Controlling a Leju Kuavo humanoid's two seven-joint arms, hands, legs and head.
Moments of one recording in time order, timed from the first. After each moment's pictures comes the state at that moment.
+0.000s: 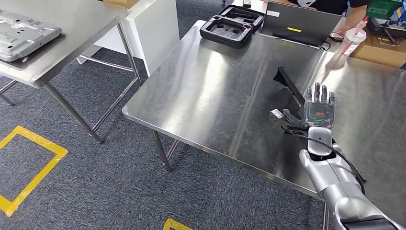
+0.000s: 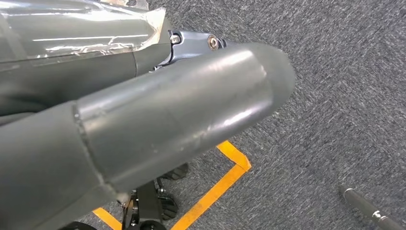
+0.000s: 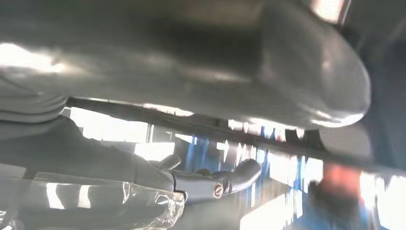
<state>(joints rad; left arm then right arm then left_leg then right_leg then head) -0.09 -0.06 1.28 -0.27 -0.79 -0.04 -0.54 -0.66 -0.27 0.37 -0.68 1.45 -0.24 0.33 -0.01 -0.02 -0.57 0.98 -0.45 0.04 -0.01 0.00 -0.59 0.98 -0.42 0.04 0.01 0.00</state>
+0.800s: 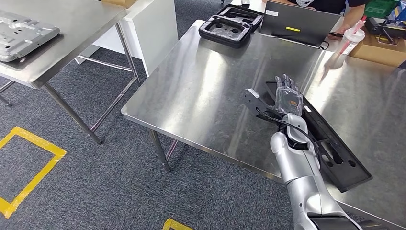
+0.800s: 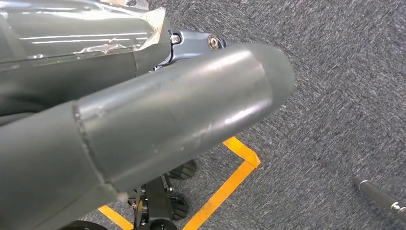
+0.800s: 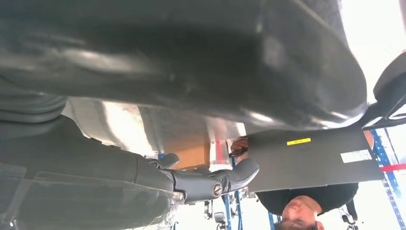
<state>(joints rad) -0.10 -0.06 1.25 -0.27 -0.82 -0.04 -0.52 -0.67 0.03 0.15 -0.84 1.31 -0.12 0.14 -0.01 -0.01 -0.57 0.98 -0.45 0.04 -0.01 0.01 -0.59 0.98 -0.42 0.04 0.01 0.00</state>
